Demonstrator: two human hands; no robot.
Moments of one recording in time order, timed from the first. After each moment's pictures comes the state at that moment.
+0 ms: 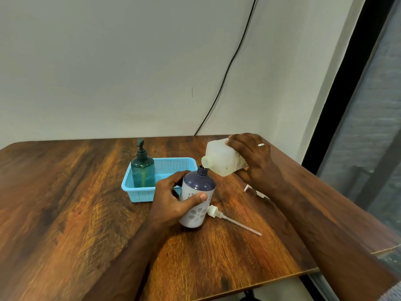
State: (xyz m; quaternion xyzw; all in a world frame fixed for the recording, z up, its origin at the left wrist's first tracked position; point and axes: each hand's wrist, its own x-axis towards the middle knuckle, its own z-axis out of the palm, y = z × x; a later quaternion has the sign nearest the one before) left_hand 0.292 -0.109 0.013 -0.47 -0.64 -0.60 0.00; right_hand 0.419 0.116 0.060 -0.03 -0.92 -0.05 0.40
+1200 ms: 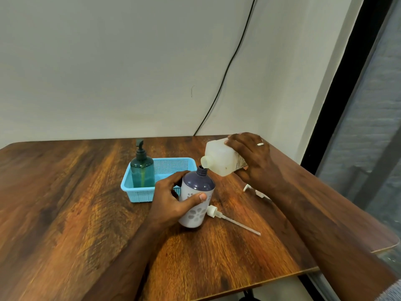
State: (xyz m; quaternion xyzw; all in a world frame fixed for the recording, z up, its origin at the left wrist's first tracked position) left_hand 0.291 -0.109 0.014 -0.49 -0.63 -0.60 0.01; right_hand 0.420 0.115 0.063 -0.02 -0.91 -0.07 0.40
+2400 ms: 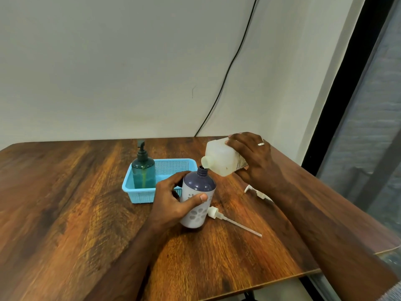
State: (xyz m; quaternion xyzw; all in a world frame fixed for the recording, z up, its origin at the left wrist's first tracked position) left_hand 0.289 -0.107 0.008 -0.47 -0.63 -0.62 -0.01; right_hand 0.419 0.111 0.067 -0.02 -0.91 -0.06 0.41
